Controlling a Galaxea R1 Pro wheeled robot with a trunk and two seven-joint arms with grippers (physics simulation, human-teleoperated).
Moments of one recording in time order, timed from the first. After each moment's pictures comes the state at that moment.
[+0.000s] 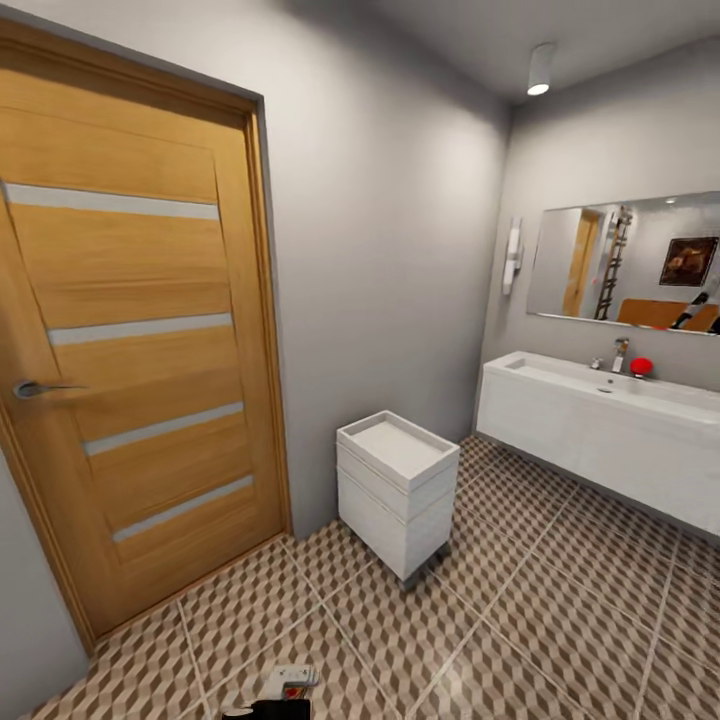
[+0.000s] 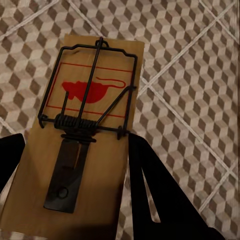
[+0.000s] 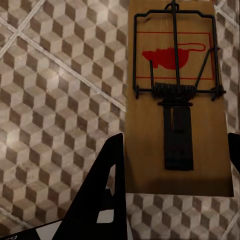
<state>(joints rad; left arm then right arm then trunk) -0.53 -0.14 -0.36 -0.01 0.40 -0.02 -0.07 -0.37 -0.07 -0.12 0.03 -0.07 -0.05 -0.12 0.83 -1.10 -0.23</state>
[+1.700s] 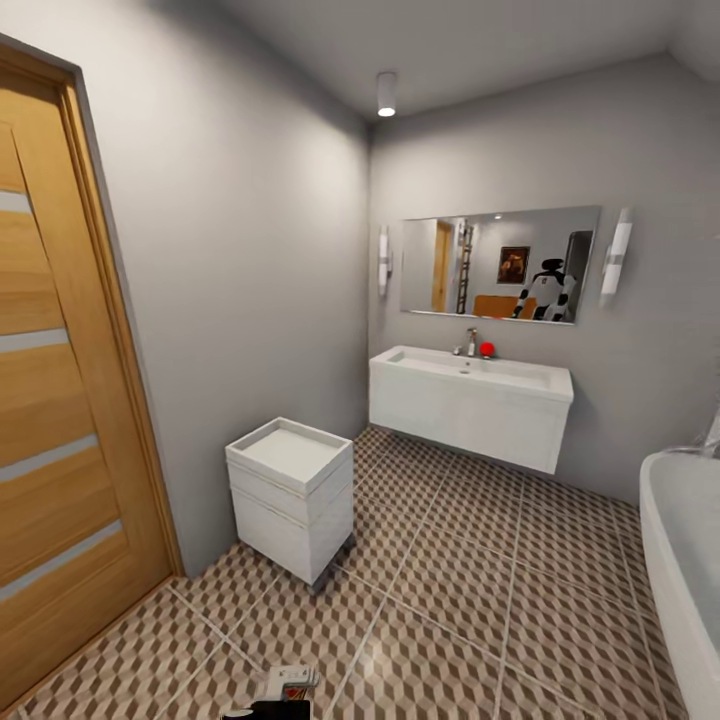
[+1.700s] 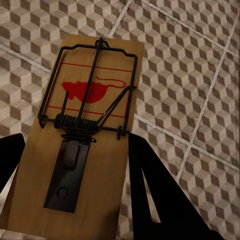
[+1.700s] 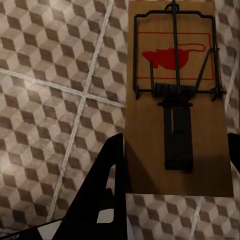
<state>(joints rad) -0.53 -0.14 -0.36 -0.01 0.40 -0.02 -0.07 -0.37 -0.07 -0.12 0.03 -0.07 -0.04 -0.12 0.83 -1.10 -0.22</state>
